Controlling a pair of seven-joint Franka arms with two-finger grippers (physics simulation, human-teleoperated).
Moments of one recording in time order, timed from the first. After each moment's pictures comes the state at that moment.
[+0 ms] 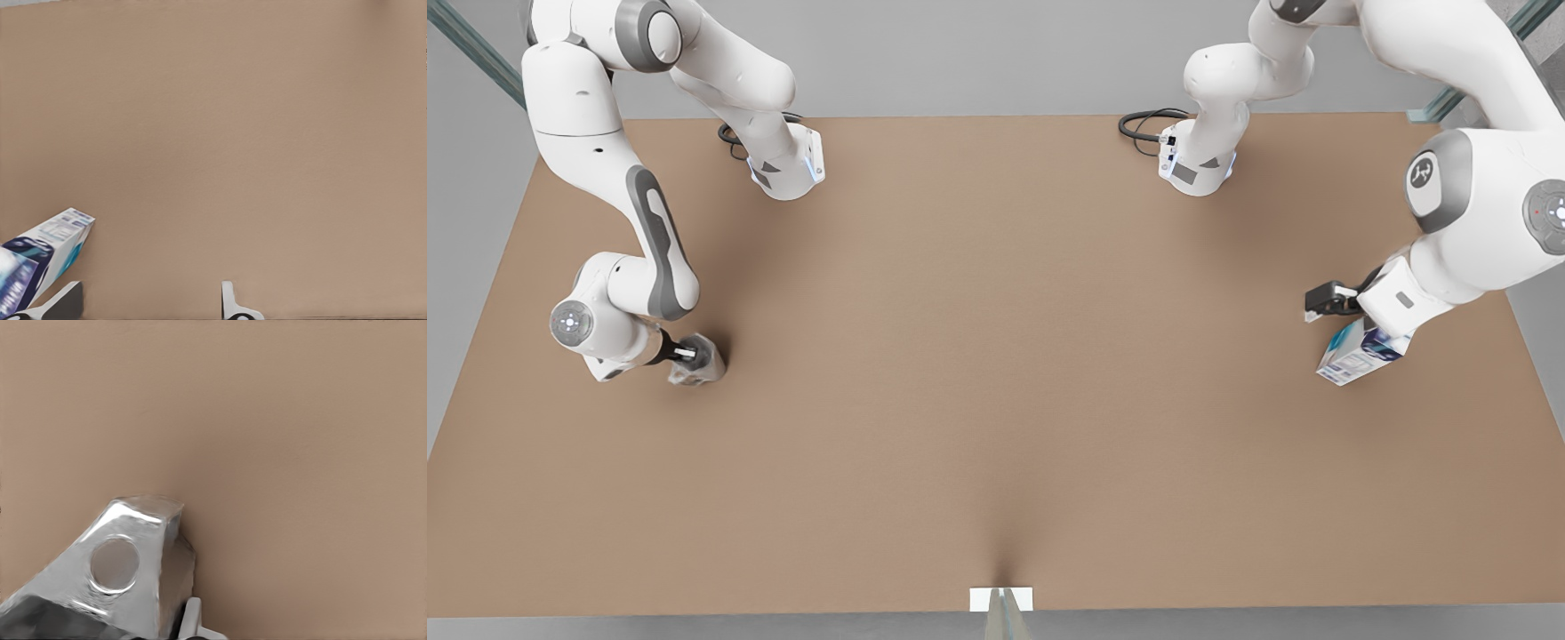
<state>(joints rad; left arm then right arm) 0.11 0.18 -0.09 -1.44 -0.04 1.53 0.23 -0.28 0.35 0.05 -2.14 -0.09 2.33 -0.01</state>
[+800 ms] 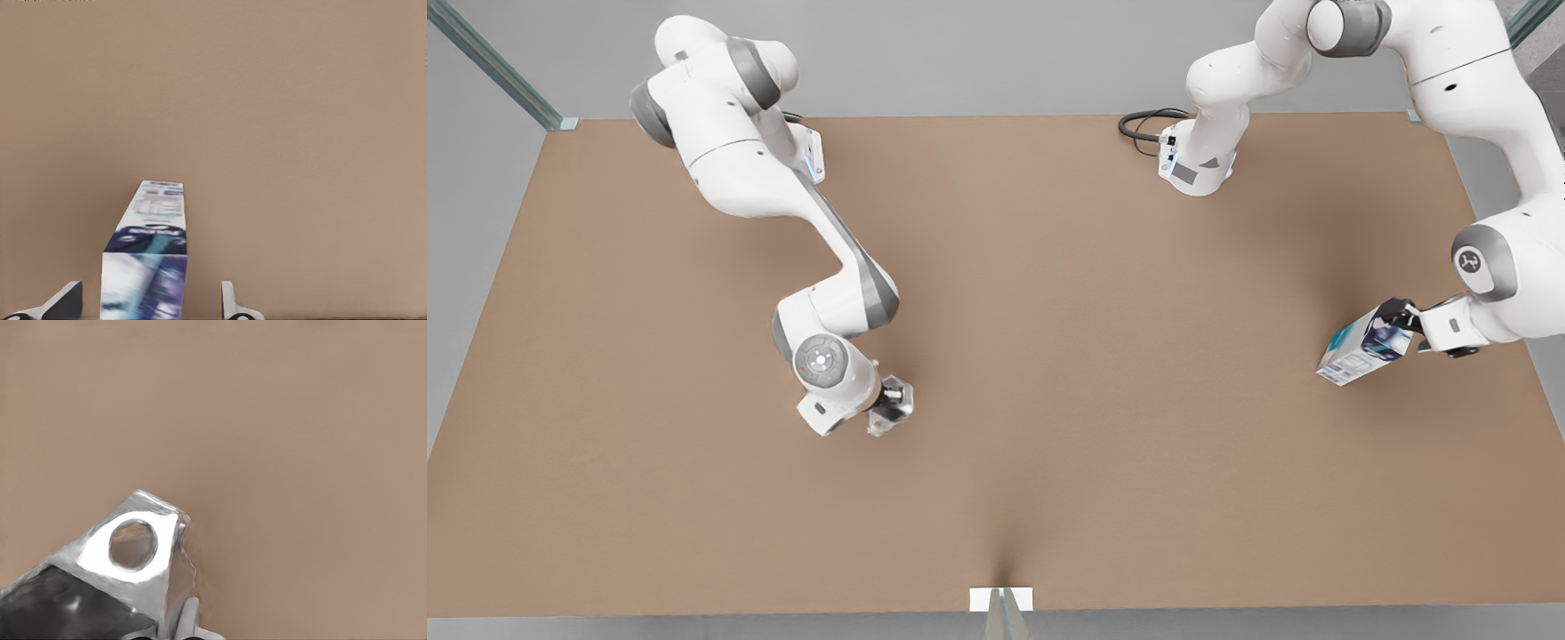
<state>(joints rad) 0.30 0.30 0.07 -1.76 0.03 1.85 0.89 0.32 0.70 0.17 -1.32 -0.08 1.96 0.49</state>
